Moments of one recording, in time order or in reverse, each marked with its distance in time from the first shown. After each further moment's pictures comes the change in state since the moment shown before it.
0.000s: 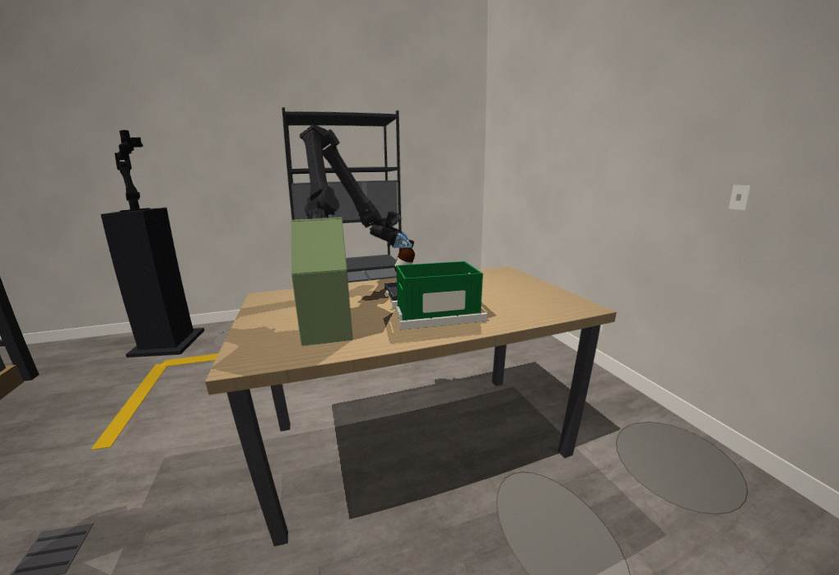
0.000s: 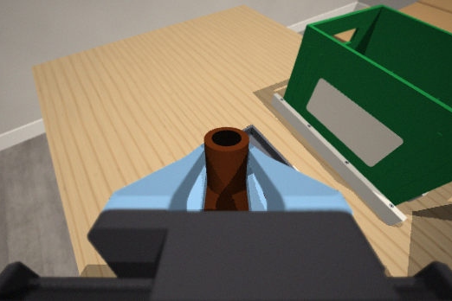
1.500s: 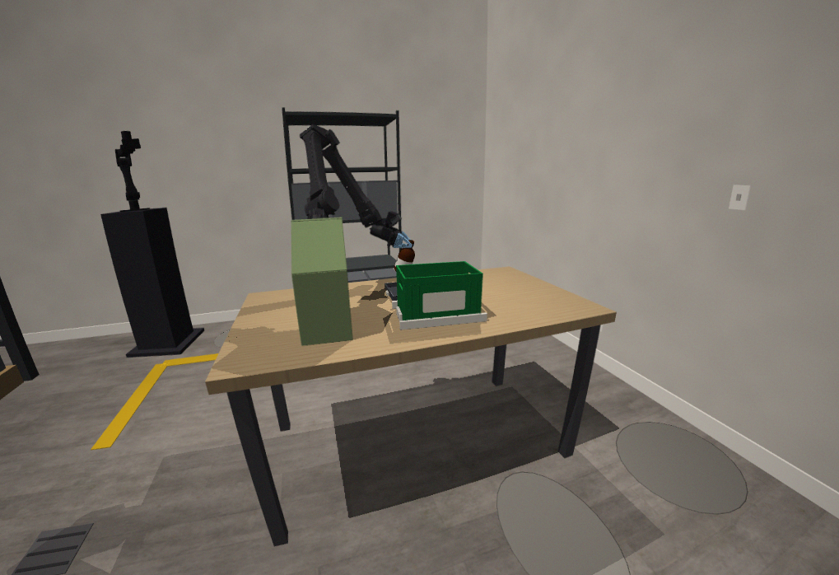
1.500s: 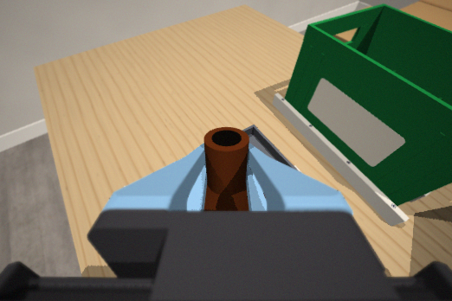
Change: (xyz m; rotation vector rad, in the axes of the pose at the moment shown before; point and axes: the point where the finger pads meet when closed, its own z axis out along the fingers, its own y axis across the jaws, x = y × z) arm 0.000 0.001 0.000 -0.004 0.000 0.004
